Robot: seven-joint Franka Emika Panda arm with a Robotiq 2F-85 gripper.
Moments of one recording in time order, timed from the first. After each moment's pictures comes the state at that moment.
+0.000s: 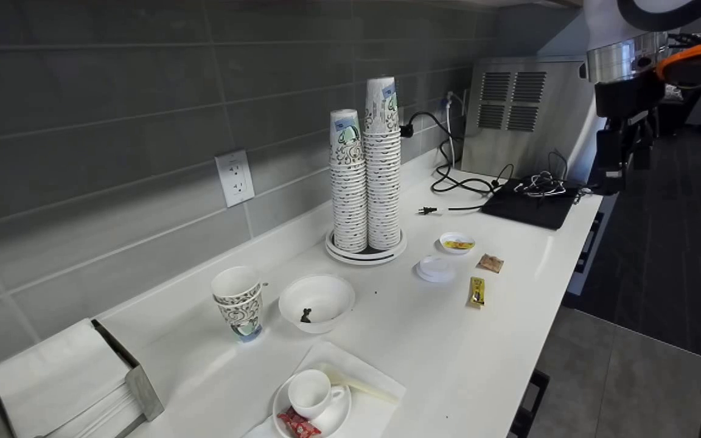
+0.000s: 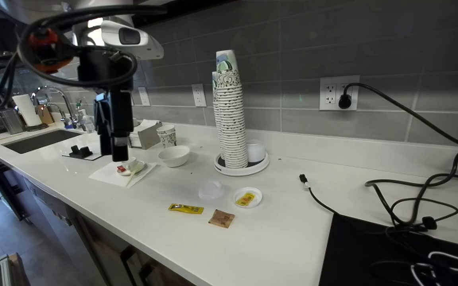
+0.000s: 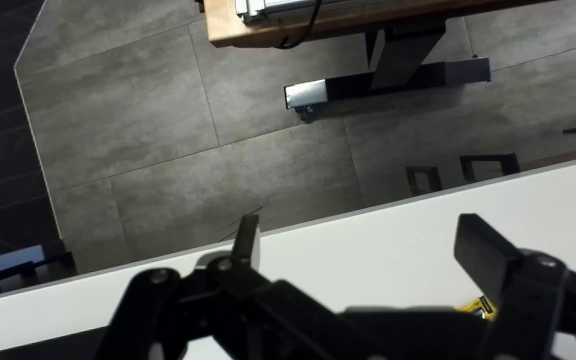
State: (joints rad) arm -0.18 -0.48 -0.09 -2.48 -0.26 1.76 -0.03
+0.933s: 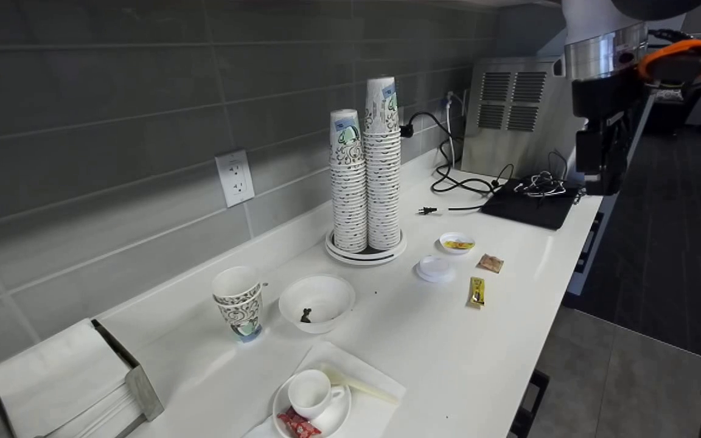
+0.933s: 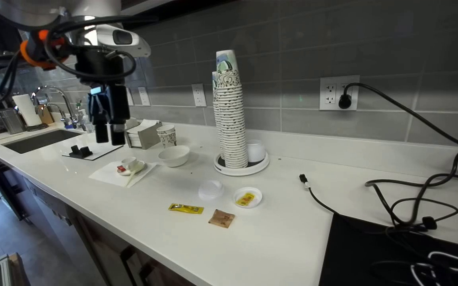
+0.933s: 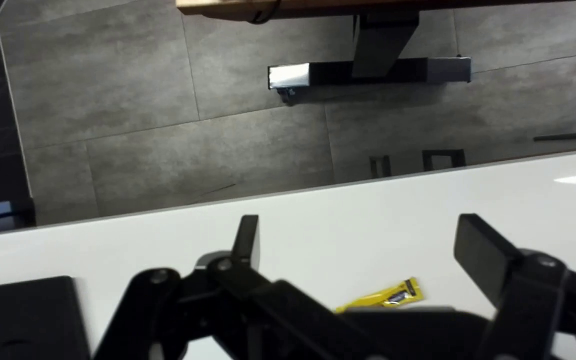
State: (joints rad) arm -0.07 -0.50 -0.03 -2.48 -0.19 1.76 -0.01
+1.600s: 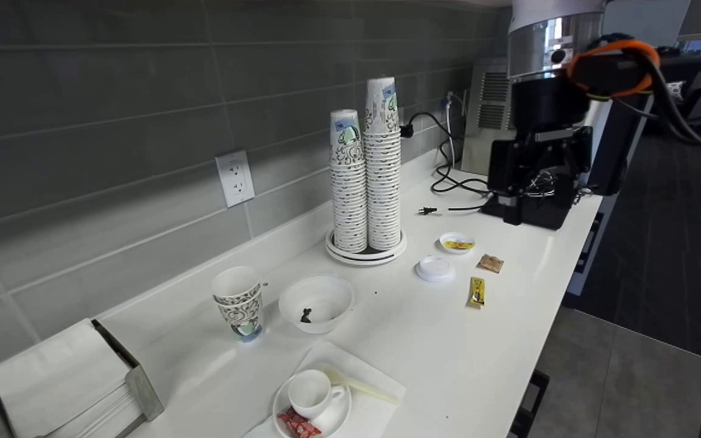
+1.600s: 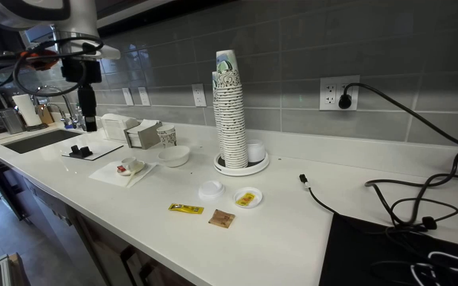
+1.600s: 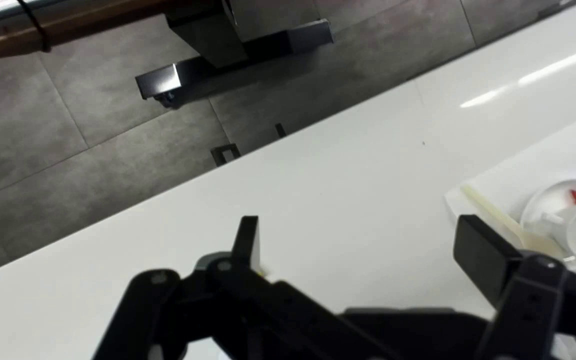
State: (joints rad) arm 0.05 -0.46 0.18 -2.44 0.15 1.84 0.45
